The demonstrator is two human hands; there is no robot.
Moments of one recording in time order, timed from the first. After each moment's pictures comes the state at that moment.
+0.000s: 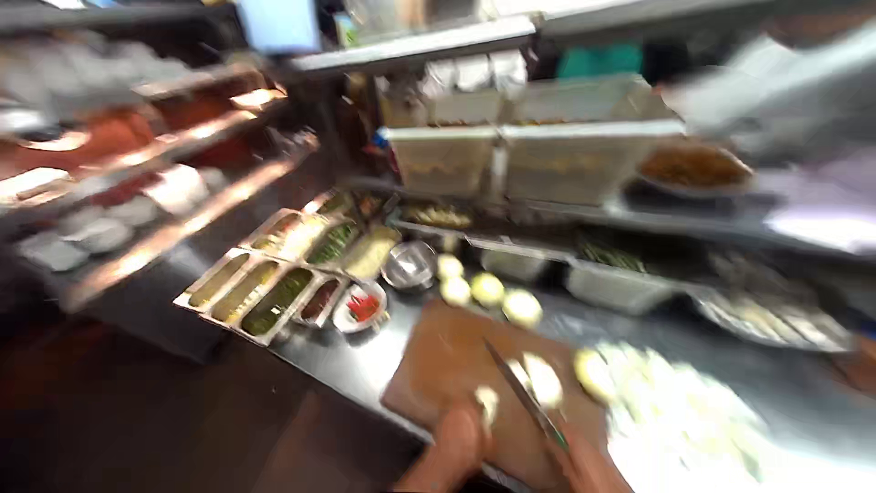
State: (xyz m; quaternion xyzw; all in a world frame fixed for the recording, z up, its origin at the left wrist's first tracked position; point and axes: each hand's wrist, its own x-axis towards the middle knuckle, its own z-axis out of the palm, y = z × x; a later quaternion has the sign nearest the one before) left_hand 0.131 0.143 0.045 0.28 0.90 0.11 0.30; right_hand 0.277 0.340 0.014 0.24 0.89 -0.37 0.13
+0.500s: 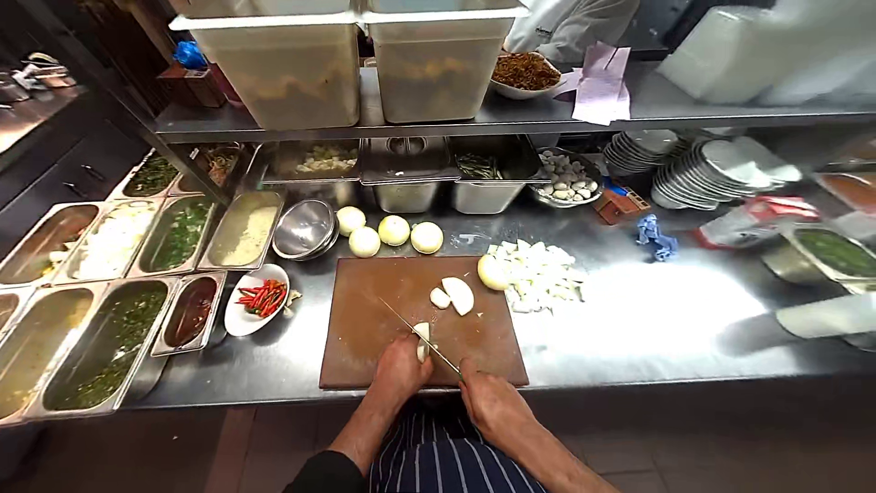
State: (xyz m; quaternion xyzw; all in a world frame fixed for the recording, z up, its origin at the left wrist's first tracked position) left_hand 0.083 0.144 0.015 0.42 0.84 0.08 0.33; right_hand 0.259 0.228 0.074 0.34 0.87 -0.22 0.27
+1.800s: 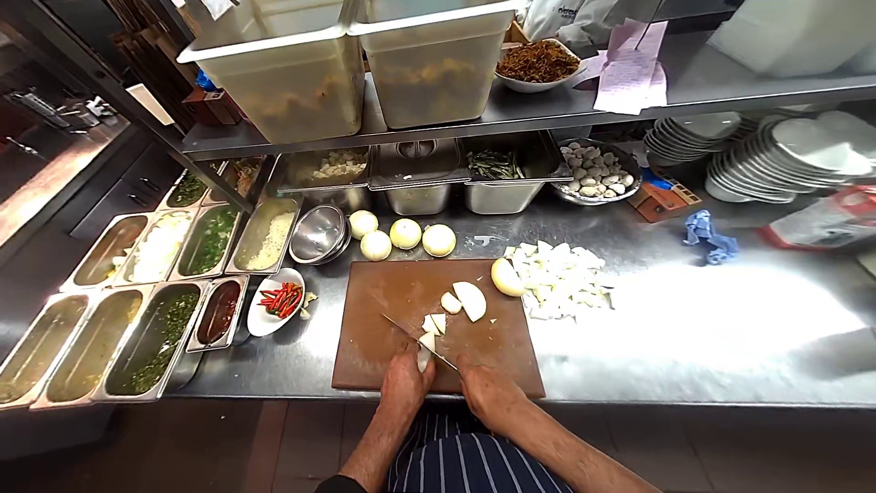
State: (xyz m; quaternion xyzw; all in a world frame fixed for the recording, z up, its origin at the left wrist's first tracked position) left_hand 0.100 0.135 -0.005 0.33 0.90 0.13 0.27; right_hand 0.236 0.261 0.056 0.26 0.87 -0.27 0.32
